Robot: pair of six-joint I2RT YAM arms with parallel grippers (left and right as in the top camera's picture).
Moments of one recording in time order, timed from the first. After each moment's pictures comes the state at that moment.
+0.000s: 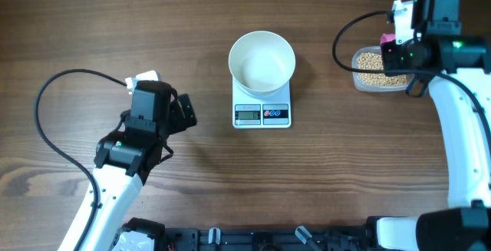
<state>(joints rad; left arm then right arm) -0.25 1.08 0.80 -0.66 -0.21 -0.47 -0.02 1.54 1.51 -1.03 0.18 -0.24</state>
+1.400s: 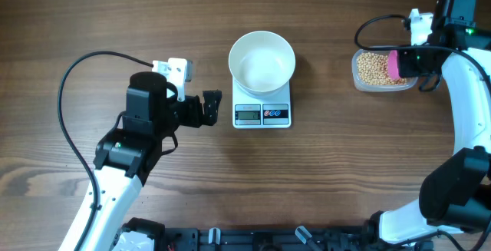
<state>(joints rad) -0.25 1.07 0.80 -0.43 0.21 -0.22 -0.21 1.72 1.48 -0.96 0.06 -0.29</state>
